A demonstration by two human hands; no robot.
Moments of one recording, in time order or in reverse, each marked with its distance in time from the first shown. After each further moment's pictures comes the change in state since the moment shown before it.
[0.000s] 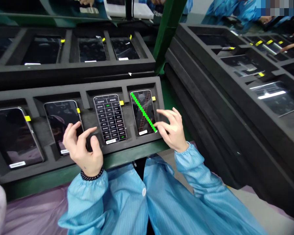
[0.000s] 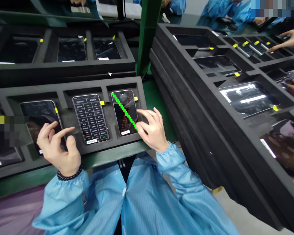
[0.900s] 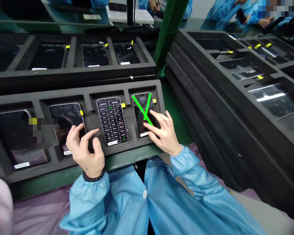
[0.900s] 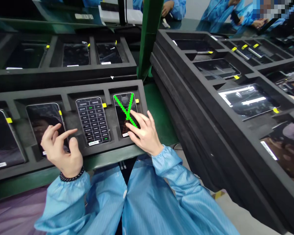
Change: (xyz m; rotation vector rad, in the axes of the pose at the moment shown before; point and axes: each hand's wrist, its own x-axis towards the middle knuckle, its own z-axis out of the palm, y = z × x) left_hand -0.001 -0.001 -0.001 0.017 -0.015 -0.011; right_hand 0.000 -0.012 0.018 -0.017 -0.054 -0.100
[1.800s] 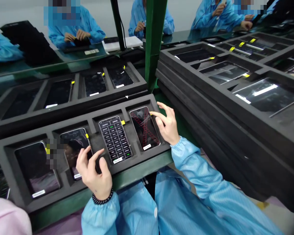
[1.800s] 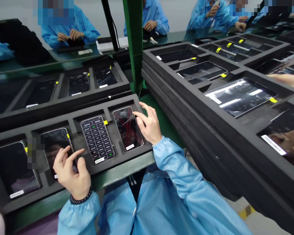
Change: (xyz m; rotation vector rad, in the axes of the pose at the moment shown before) left_hand -0.002 -0.007 0.005 0.008 0.022 0.043; right_hand 0.041 0.042 0.018 0.105 0.308 0.284
